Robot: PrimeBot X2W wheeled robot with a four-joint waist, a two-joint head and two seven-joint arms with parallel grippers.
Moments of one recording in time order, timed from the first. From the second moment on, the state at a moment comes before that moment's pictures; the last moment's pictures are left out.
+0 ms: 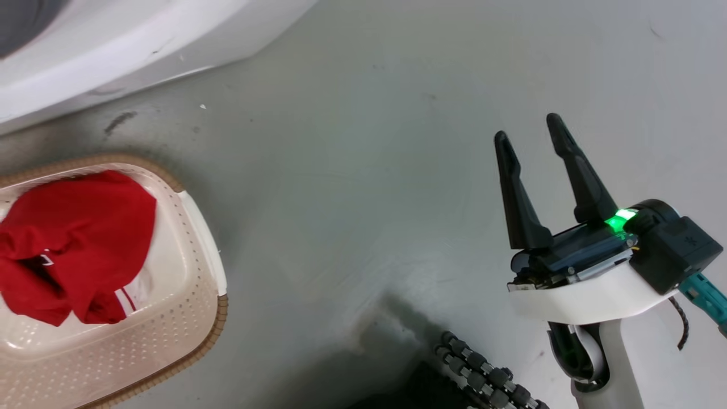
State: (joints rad) left arm -1.67 0.62 -0.42 0.91 -0.53 -0.13 0.53; right arm -0.29 -0.05 0.23 -0.09 0.26 0.13 -0.26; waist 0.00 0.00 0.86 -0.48
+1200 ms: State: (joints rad) left arm -0.92 0.54 -0.61 0.79 -0.76 -0.11 -0.24; right arm -0.21 -0.05 0.07 0.02 0.08 0.13 -0.26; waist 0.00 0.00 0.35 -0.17
